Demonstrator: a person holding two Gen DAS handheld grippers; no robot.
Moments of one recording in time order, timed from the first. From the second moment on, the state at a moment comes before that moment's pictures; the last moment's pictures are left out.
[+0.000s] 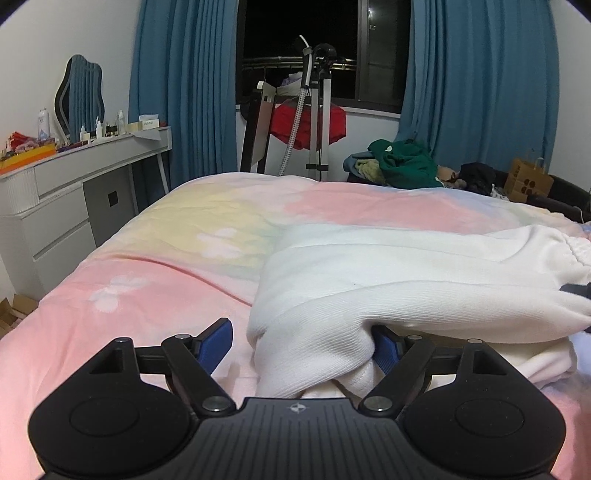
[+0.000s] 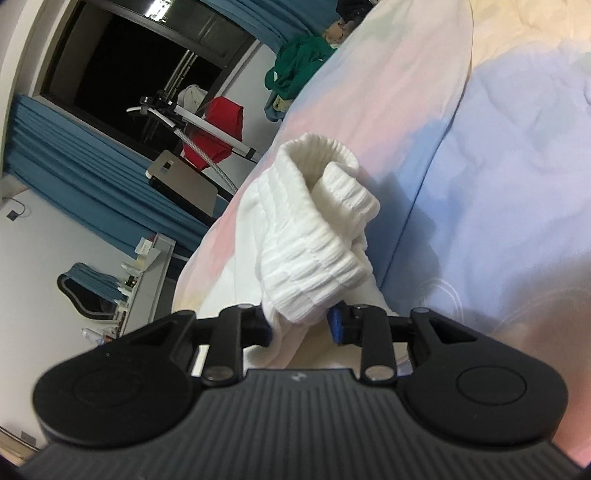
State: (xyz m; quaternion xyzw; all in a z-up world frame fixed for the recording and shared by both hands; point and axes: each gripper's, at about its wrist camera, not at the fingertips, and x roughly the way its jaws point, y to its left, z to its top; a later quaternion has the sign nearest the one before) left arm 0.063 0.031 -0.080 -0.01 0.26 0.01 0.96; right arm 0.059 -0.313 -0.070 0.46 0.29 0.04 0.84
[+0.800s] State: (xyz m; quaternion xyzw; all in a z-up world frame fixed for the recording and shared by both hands) left arm 0.064 0.034 -0.076 -0.04 0.28 0.03 0.96; right arm 0.080 -0.310 -0.096 0.43 0.35 0.01 0.83
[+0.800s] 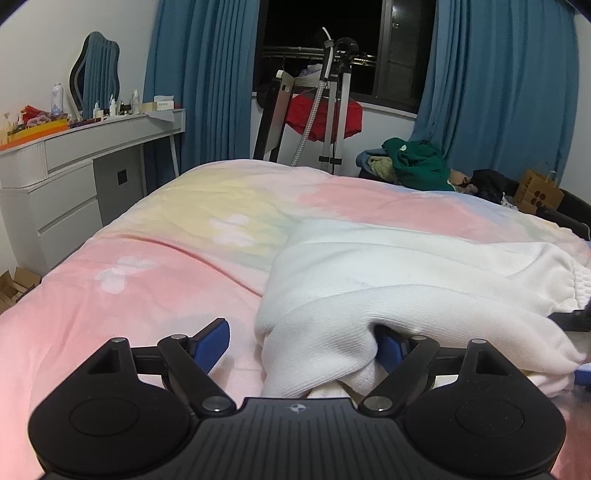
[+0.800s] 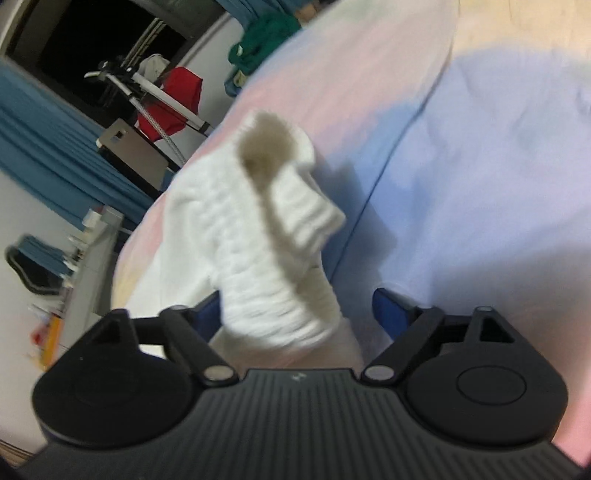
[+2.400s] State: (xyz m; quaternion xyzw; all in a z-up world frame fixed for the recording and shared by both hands) left arm 0.166 0.111 -0.122 -0.35 0.45 -0.15 0.81; right arm 0.092 -0.289 -0.085 0.42 0.35 0.04 0.83
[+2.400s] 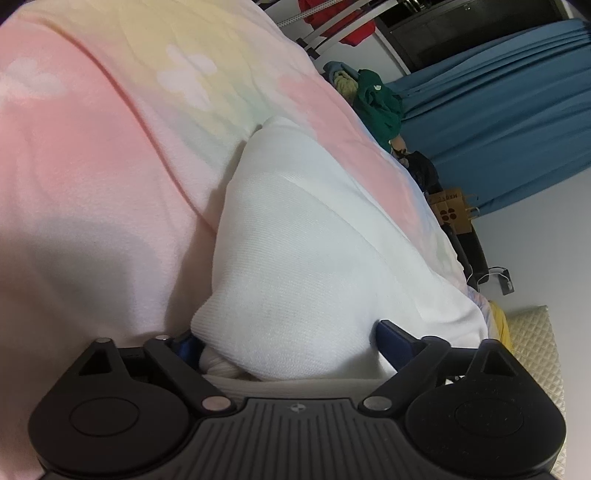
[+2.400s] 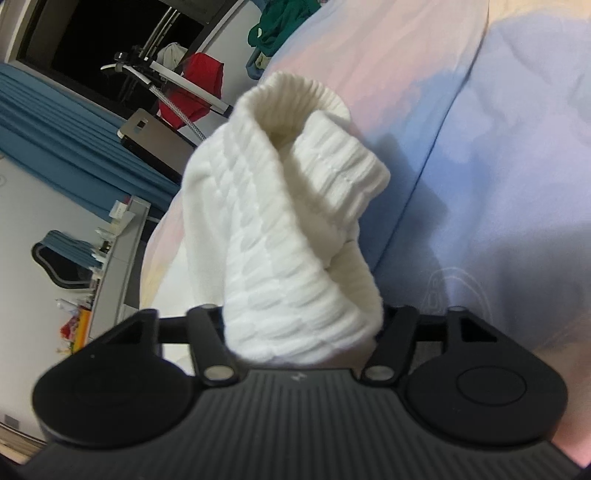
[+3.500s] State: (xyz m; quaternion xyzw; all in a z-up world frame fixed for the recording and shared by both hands) left arm 0.138 -0.114 0.003 -0.27 0.40 -0.29 0.83; right arm -0.018 -0.476 0.044 0.46 0.19 -0.02 0.87
